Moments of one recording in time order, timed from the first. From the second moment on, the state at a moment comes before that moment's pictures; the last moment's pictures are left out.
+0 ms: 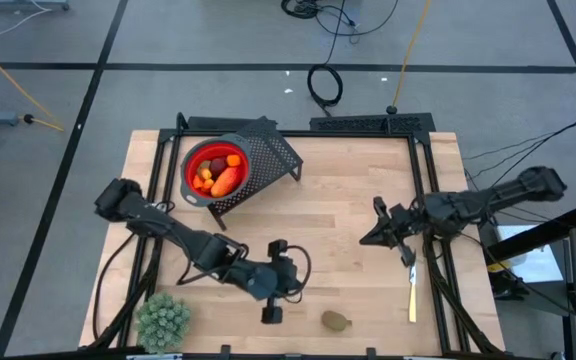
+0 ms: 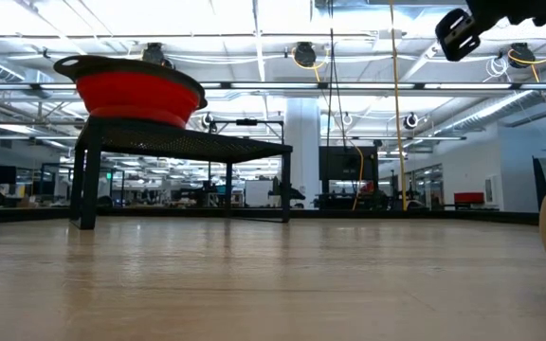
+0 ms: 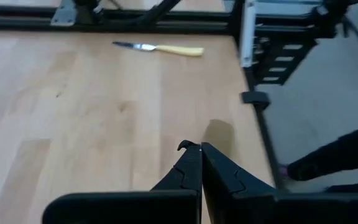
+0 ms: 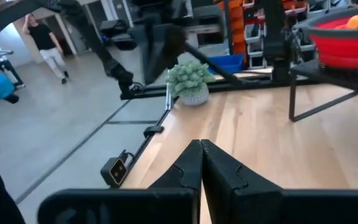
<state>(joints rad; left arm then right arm) -0.48 1.78 1.60 -0.46 -0.26 -0.32 0.28 0.65 0.43 0.13 -0.09 0.24</state>
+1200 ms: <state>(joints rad) -0.49 1.34 1.08 -0.30 -0.31 -0.33 0.79 1.46 1.25 -0.62 0.18 0.25</state>
